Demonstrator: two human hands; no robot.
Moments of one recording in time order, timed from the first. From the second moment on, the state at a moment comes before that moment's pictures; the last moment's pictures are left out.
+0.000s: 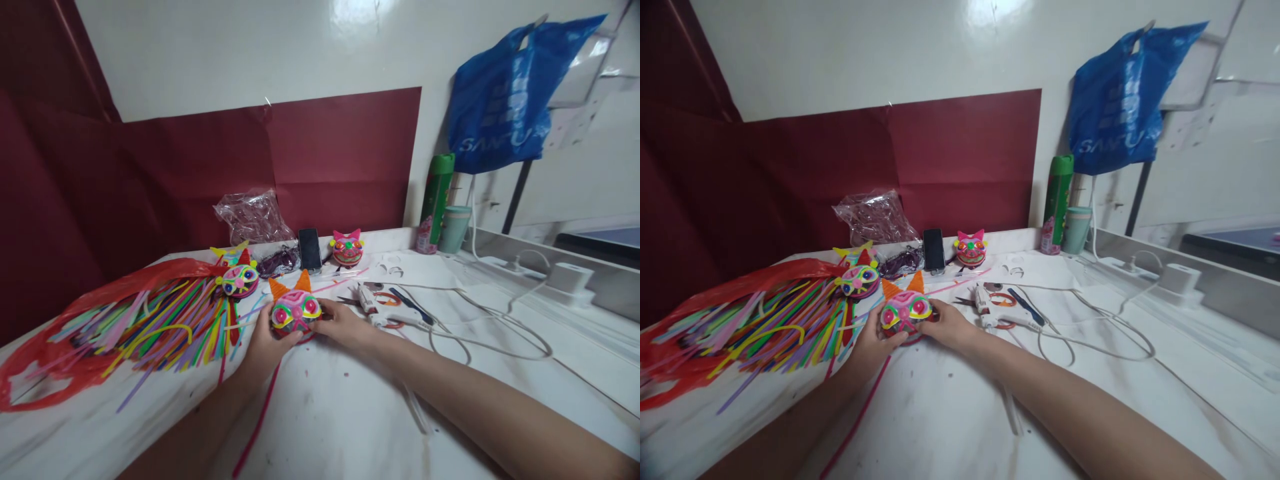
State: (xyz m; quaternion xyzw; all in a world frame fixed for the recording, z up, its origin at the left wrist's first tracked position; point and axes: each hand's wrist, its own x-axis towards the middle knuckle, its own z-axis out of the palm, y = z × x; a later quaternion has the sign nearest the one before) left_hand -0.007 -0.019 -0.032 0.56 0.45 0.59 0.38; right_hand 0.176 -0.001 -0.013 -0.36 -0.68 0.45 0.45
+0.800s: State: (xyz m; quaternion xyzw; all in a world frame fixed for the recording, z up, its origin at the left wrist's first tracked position) left_hand -0.014 -0.021 -0.027 0.66 0.53 0.50 0.20; right_hand 0.179 0.004 -0.013 -0.29 -0.61 0.57 0.46
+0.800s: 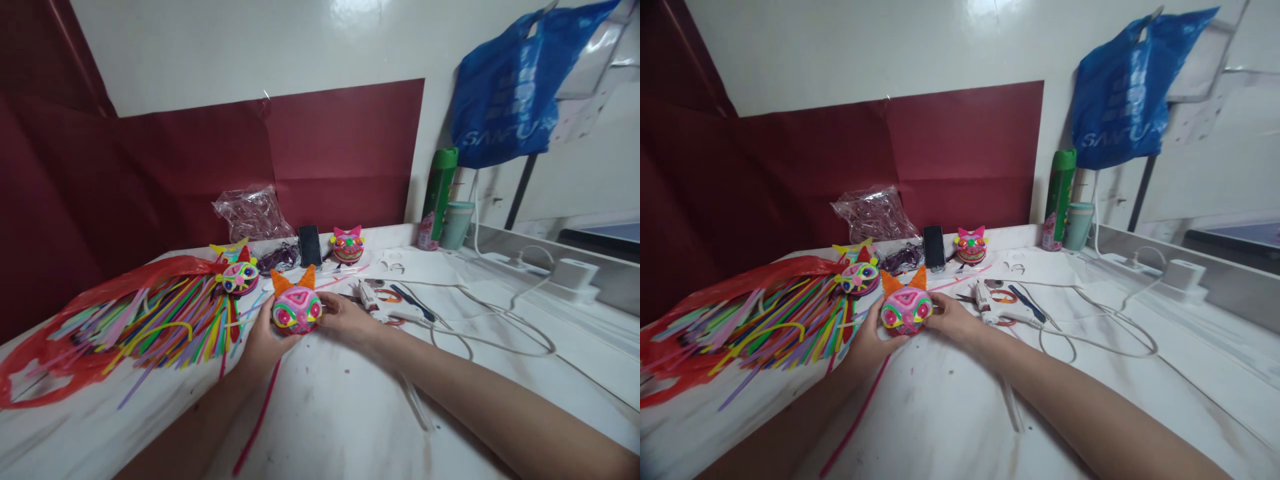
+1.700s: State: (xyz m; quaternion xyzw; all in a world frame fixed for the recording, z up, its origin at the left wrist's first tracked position) left_hand -0.030 -0.010 -0.026 0.62 0.45 0.56 0.32; right_hand 0.189 0.017 -0.012 -0.41 -0.55 0.53 0.50
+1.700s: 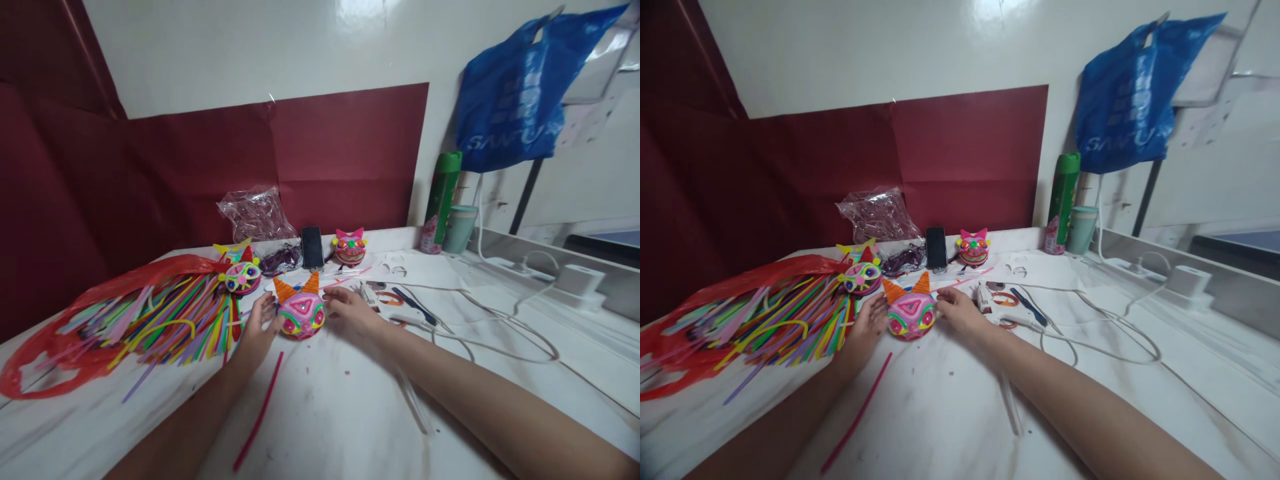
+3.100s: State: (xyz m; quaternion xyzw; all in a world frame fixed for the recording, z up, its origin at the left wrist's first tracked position) left_hand -0.022 -0.018 -0.022 0.60 0.45 0.52 0.41; right_hand 0.182 0.004 -0.007 -0.39 -0.57 0.55 0.46
